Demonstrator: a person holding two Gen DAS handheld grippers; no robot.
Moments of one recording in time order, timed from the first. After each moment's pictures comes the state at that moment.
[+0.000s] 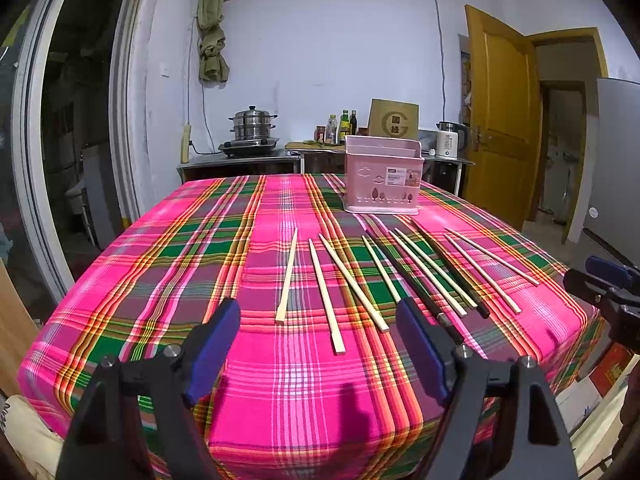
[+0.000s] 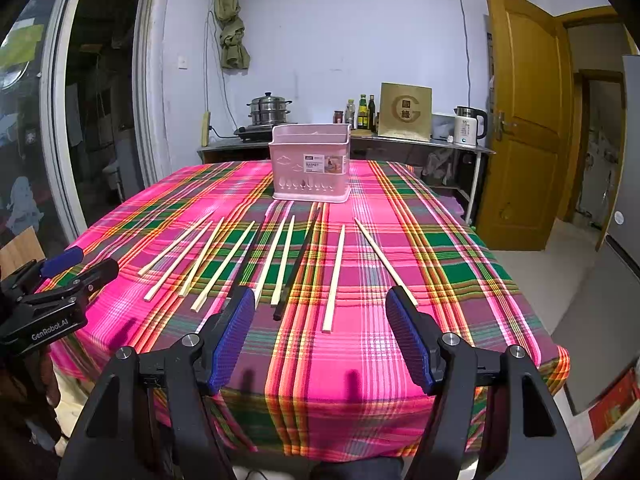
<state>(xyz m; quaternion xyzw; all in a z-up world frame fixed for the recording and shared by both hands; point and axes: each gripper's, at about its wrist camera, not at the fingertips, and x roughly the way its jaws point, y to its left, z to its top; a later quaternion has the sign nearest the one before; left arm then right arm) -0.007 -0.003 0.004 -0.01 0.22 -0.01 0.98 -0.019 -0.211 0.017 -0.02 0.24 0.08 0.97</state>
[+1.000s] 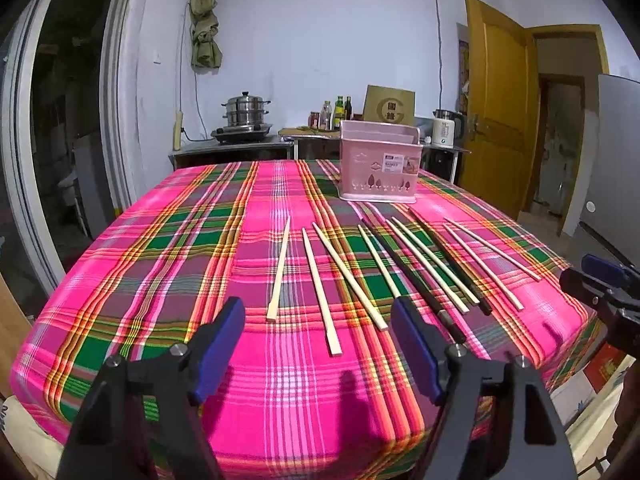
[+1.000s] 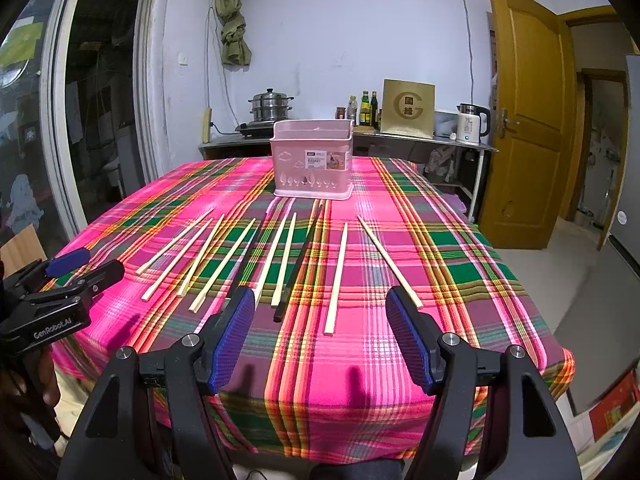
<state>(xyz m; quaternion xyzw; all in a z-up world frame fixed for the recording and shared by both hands) 0.011 -0.002 0.001 -0.01 0.25 -0.02 0.97 -0.007 -0.209 0.011 -0.03 0.25 0.08 0.96</state>
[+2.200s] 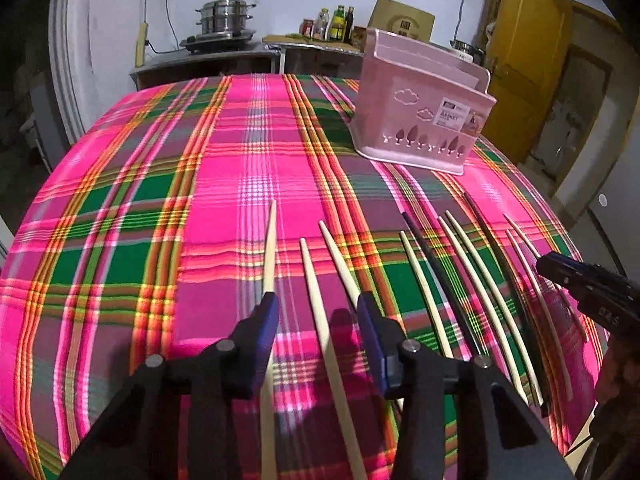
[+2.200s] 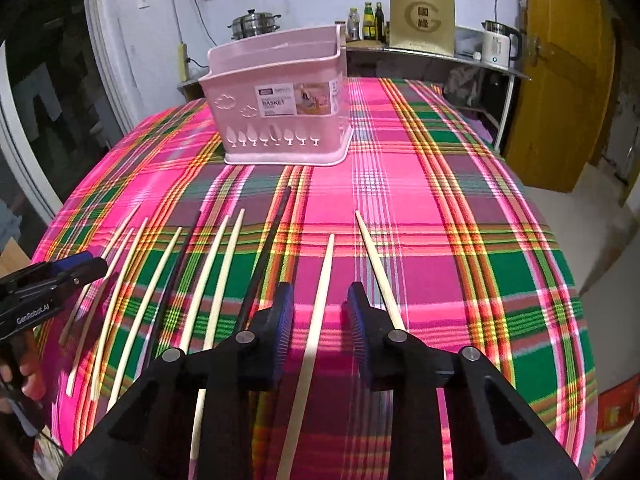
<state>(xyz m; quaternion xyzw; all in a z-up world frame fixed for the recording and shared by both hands) 0.189 0.013 -0.017 -0.04 0.43 -0.06 0.90 0.201 -0.218 -0.021 0.00 0.42 0.09 0.90</state>
